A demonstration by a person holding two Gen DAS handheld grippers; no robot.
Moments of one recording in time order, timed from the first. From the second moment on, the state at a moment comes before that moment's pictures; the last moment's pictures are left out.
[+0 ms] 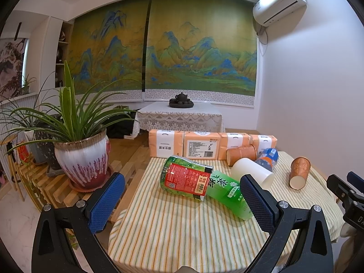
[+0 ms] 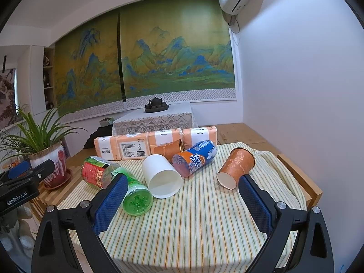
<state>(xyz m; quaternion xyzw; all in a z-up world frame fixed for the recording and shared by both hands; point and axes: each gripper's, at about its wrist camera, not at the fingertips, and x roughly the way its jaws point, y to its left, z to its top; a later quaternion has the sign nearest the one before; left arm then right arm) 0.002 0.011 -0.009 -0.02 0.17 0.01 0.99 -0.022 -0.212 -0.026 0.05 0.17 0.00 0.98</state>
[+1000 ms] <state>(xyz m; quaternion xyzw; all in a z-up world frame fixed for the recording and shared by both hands) 0.001 0.010 -0.008 -0.03 0.17 0.02 0.99 -0.018 -0.210 -0.030 0.05 0.18 0.01 0.98</state>
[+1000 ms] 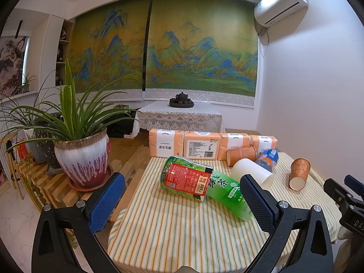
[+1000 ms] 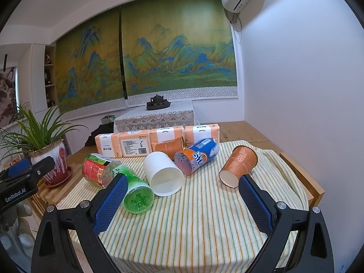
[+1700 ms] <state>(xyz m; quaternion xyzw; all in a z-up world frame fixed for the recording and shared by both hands) 0.014 0.028 -0.015 -0.05 0.20 0.02 0.98 -0.009 -0.203 -0.033 0.05 0.19 0.02 0.98</state>
